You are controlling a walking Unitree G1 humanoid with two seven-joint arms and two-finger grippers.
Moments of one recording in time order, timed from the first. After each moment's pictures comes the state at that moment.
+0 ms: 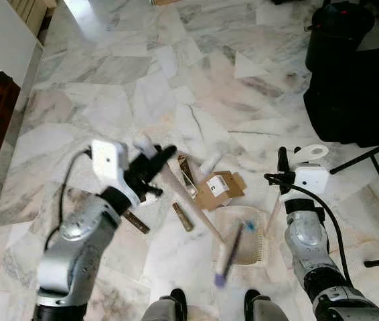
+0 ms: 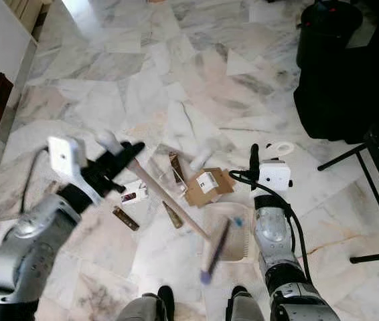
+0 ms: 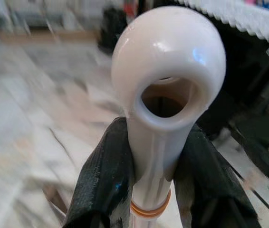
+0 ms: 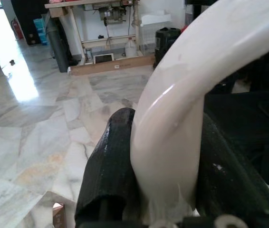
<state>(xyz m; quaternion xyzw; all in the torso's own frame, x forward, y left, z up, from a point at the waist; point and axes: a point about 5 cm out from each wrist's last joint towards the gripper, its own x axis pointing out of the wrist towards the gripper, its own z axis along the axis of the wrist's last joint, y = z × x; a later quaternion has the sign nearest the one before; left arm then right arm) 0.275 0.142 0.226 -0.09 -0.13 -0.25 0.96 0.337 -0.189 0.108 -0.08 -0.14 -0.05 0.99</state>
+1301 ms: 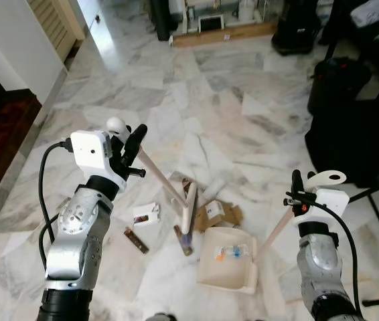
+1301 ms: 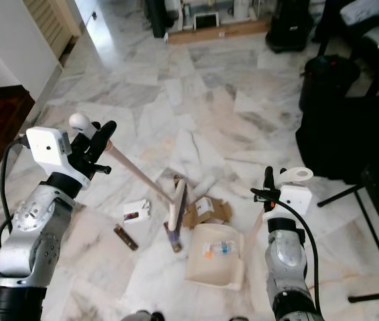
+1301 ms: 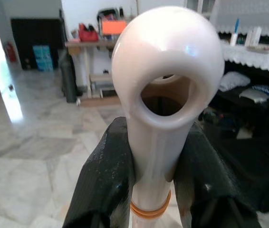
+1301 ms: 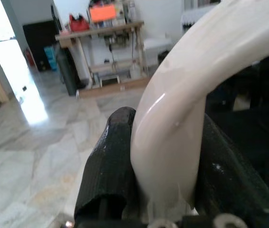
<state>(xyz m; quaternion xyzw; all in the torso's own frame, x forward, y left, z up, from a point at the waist) 0.300 0.156 0.201 -0.05 -0.17 -0.13 0.98 0.302 -0.218 0.081 -0.02 -0.10 -0.07 0.99</state>
